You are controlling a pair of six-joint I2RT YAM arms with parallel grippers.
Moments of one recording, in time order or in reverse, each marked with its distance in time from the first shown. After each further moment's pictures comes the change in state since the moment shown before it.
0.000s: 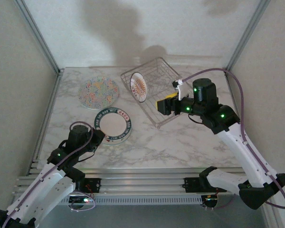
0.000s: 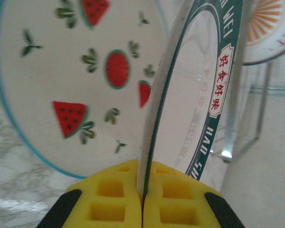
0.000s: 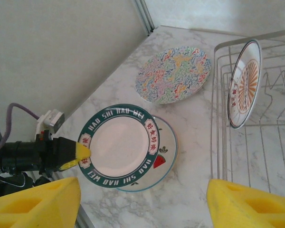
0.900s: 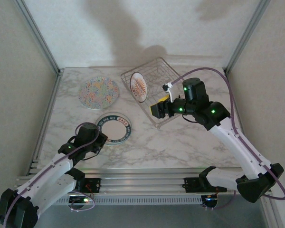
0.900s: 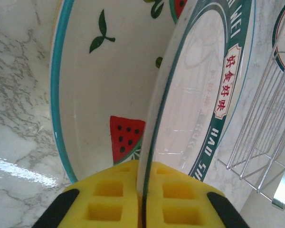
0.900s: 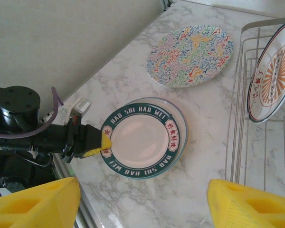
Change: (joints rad) left arm 0.018 0.232 -0.064 0.118 0.009 -0.093; right arm 0.041 0.077 0.000 -0.004 -0.043 -0.080
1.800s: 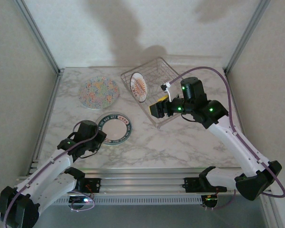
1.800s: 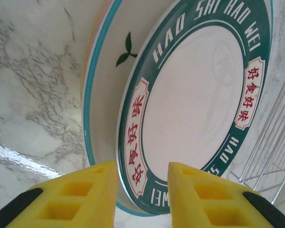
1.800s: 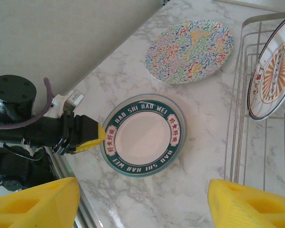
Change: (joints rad) left arm 0.012 0.043 0.100 -0.155 -0.051 0.003; right arm 0.000 0.022 0.012 -0.011 0.000 -0.006
